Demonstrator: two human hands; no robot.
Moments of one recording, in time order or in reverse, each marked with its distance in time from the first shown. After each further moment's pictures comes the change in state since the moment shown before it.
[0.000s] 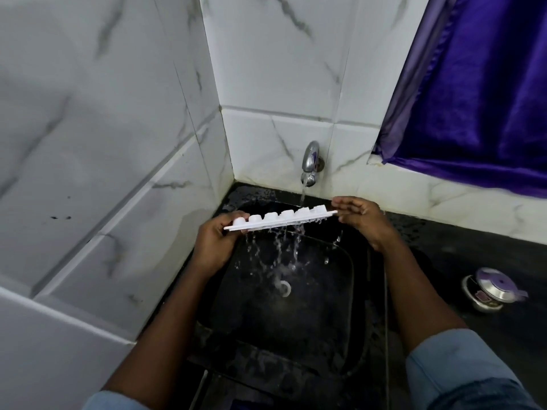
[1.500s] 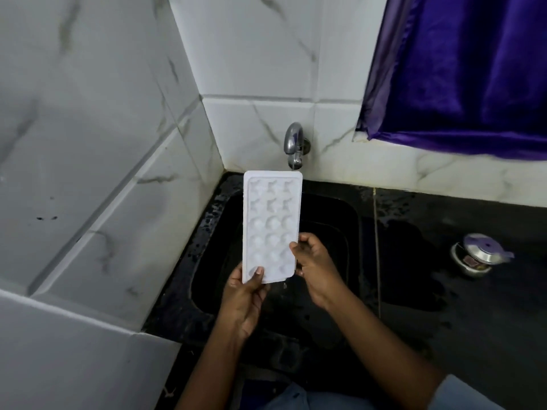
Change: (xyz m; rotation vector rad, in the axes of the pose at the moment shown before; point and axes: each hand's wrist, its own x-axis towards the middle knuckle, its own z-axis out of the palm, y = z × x) left_hand -0.131 -0.014 0.077 -0.896 0.119 -0.667; right_hand -0.148 0.001 0.133 0.440 0.070 0.217
